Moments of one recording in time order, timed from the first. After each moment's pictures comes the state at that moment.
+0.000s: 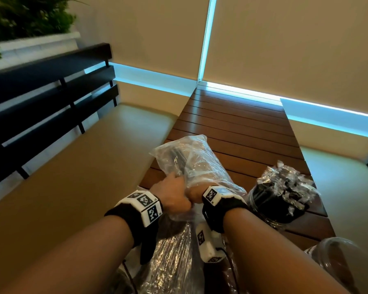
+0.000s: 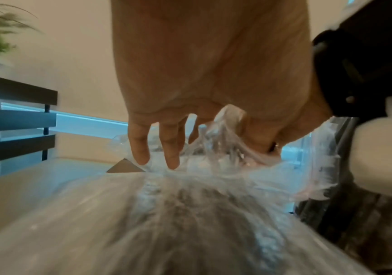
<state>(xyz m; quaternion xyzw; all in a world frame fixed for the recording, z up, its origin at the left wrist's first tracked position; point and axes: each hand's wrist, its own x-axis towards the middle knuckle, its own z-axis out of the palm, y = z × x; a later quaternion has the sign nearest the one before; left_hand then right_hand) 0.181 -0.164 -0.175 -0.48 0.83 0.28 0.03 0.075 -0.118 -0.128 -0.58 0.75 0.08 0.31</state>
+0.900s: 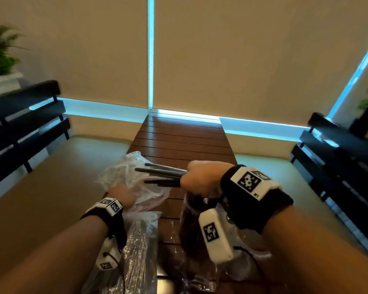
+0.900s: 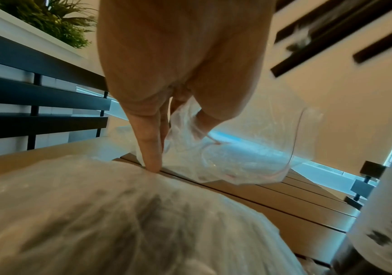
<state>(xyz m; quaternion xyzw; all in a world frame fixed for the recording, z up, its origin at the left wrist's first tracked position) 0.165 -0.174 -0.150 -0.60 0.77 0.21 0.00 0.015 0.009 0.048 -0.58 0.78 0.00 0.25</state>
